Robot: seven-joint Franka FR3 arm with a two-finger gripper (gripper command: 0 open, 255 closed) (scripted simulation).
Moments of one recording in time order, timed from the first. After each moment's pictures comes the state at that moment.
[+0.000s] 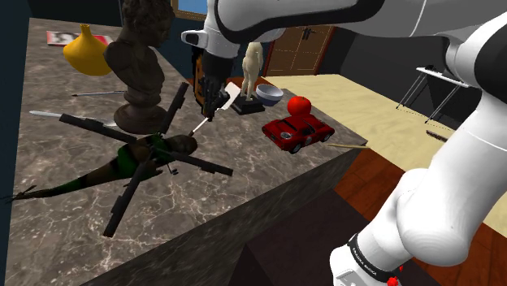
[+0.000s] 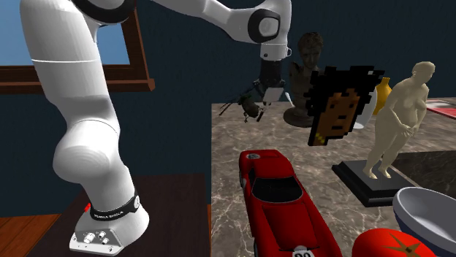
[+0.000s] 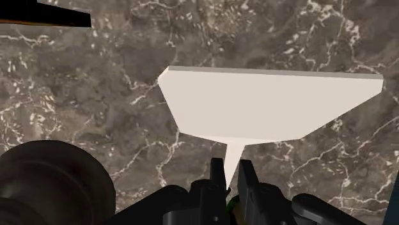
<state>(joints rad) 0.34 0.06 0.13 -1.85 0.05 1.94 -1.11</state>
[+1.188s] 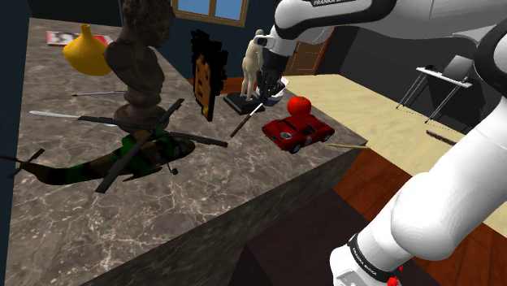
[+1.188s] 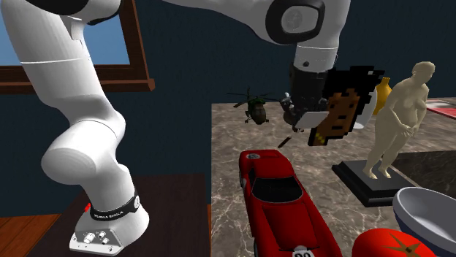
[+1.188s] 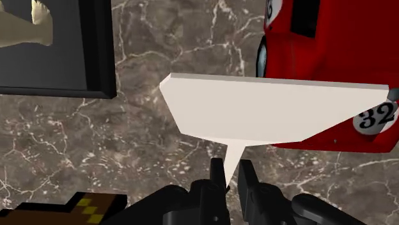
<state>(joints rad) 0.13 -0.03 -0.08 -1.95 0.06 1.92 -1.54</state>
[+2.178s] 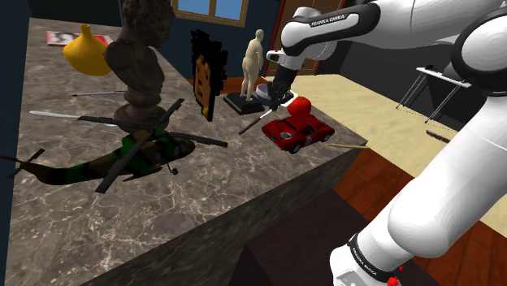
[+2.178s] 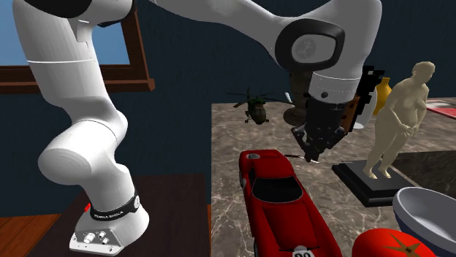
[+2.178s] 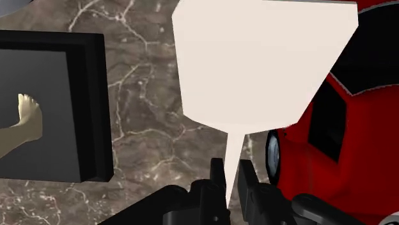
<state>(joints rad) 0.06 0.03 -0.15 -1.99 0.07 2.02 -1.69</state>
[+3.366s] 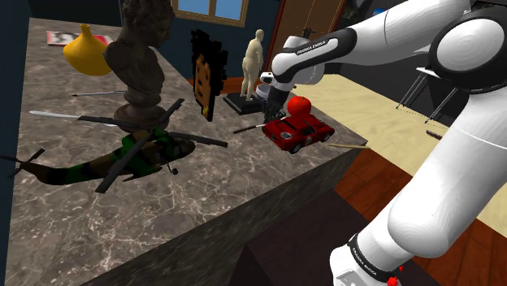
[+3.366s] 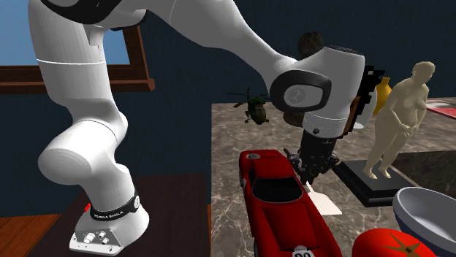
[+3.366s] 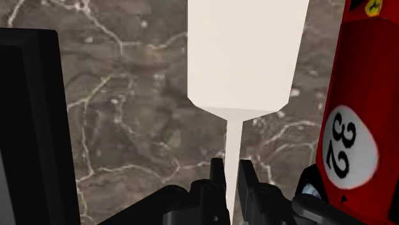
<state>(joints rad) 0.06 0.12 -0.15 -2.11 0.10 2.23 -1.72</state>
